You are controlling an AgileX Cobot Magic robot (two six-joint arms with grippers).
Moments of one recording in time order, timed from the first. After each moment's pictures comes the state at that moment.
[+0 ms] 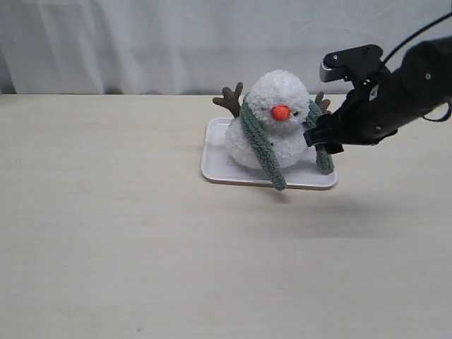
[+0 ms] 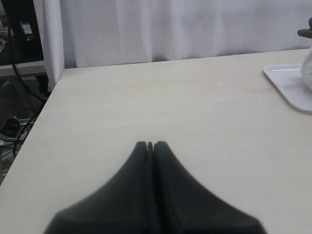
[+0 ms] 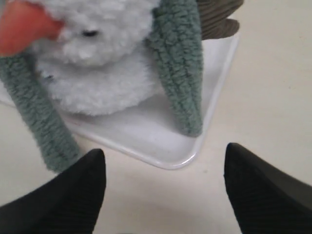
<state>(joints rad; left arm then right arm) -0.05 0.00 0.00 -0.04 0.34 0.11 0.21 1.71 -1.11 -0.06 0.44 -0.05</state>
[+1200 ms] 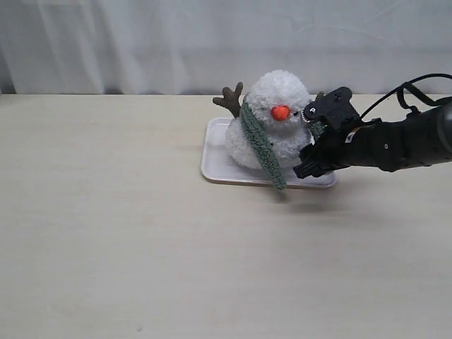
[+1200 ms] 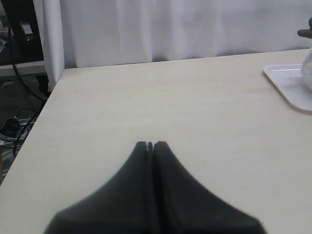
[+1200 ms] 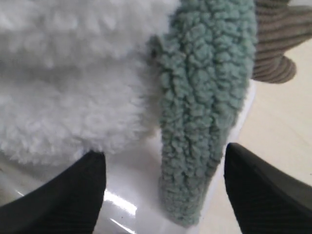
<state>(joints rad) -0.05 0.00 0.00 -0.04 0.34 0.11 0.19 2.00 -1.03 0.01 -0.13 -0.38</state>
